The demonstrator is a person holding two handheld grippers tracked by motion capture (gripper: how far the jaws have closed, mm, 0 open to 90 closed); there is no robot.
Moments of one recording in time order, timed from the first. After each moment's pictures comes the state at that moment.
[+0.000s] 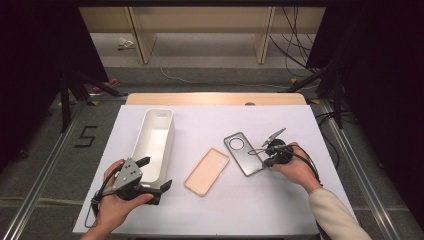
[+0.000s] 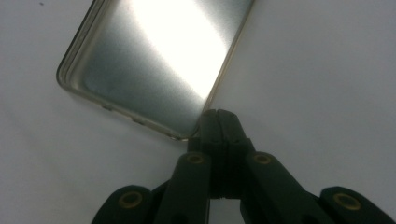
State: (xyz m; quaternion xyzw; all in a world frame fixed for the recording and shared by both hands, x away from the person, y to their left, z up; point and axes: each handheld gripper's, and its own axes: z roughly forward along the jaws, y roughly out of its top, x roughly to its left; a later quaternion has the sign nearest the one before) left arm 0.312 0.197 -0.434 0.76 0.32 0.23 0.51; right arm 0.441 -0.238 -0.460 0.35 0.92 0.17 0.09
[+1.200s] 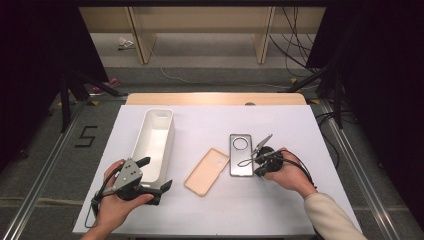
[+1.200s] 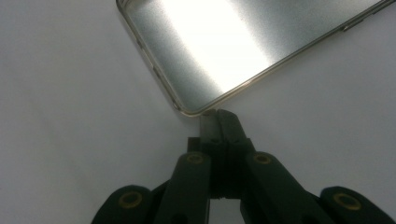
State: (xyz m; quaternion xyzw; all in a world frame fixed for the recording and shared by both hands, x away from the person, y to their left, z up) left arm 0.311 0.196 -0.434 0.76 0.32 0.23 0.51; right arm 0.421 -0.207 -0.459 0.29 0.94 0.15 0.05
